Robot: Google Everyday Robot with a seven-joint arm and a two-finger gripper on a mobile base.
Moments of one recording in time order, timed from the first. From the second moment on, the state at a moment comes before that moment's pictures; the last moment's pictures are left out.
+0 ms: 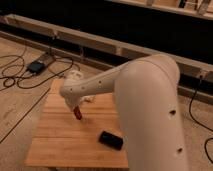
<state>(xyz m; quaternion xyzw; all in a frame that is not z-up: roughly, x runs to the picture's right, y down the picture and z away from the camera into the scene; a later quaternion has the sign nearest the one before) -0.157 0.093 0.826 -0.23 0.06 0.53 0.81</state>
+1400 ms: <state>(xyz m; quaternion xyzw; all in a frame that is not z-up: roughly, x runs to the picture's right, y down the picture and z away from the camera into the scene) 0.099 -0.026 0.837 -0.01 0.10 0.72 0.69</state>
